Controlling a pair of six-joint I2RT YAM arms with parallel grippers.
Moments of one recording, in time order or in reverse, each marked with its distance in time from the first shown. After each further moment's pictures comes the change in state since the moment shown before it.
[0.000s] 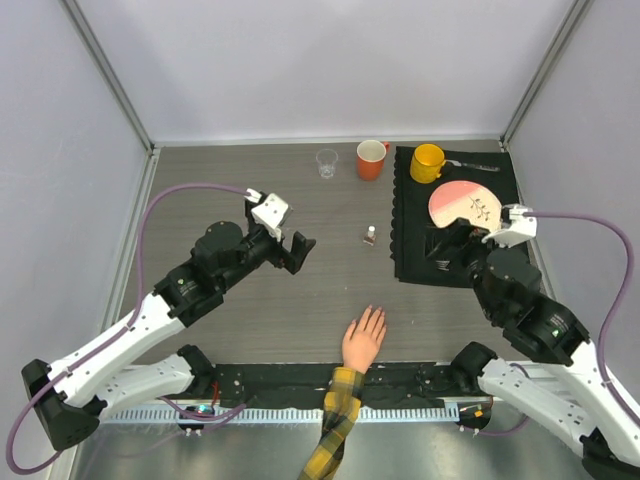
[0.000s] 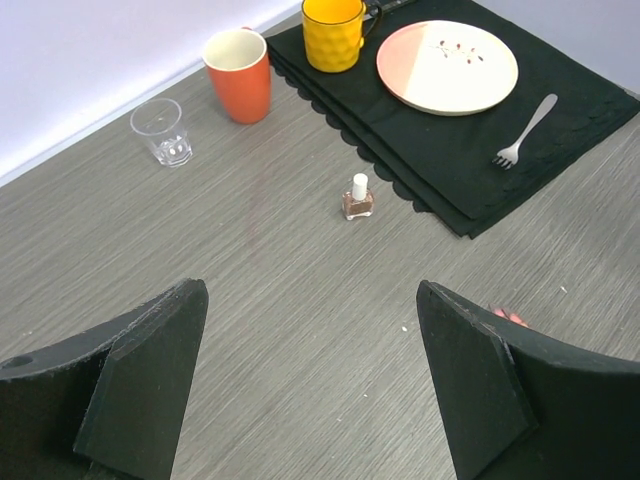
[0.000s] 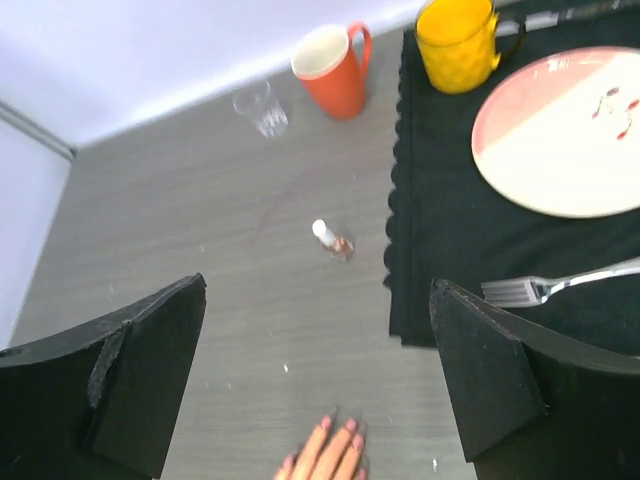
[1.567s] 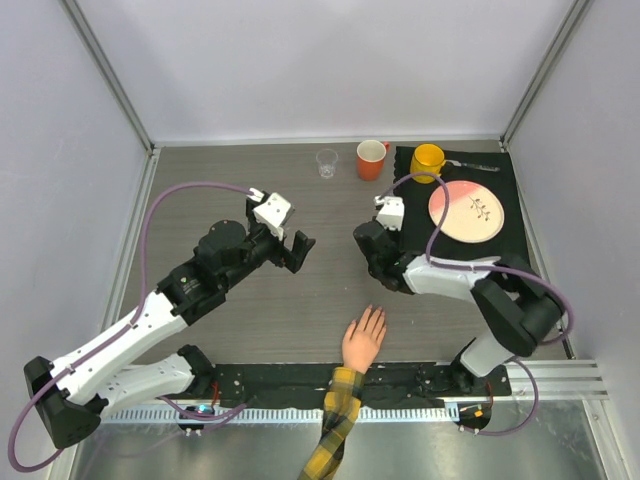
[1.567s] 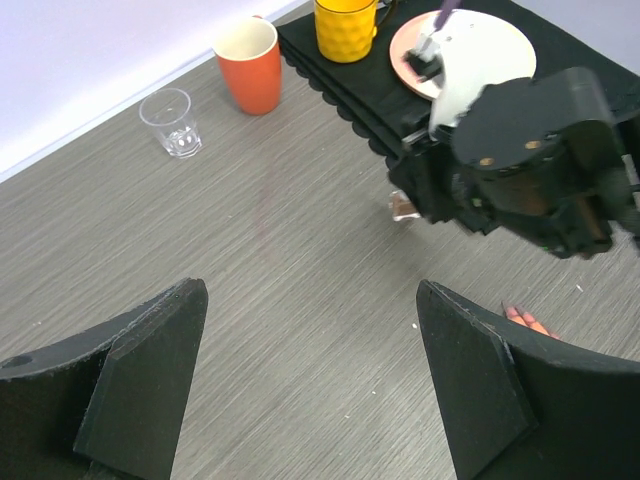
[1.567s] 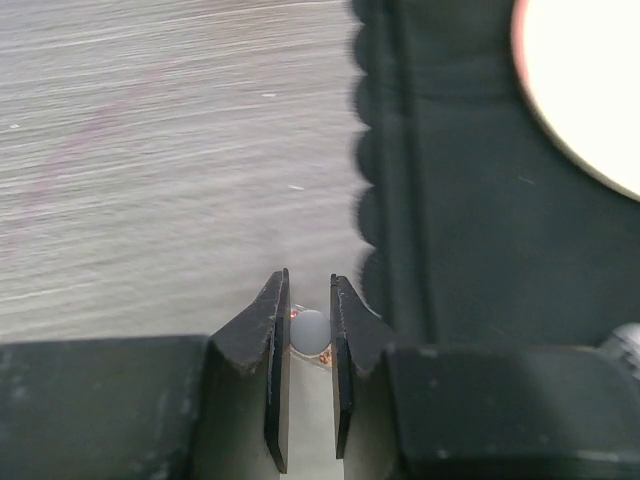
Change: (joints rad) left arm 0.000 0.018 0.001 -0.002 -0.016 0.008; right arm 0.026 0.975 -0.188 0.755 0.218 -0.096
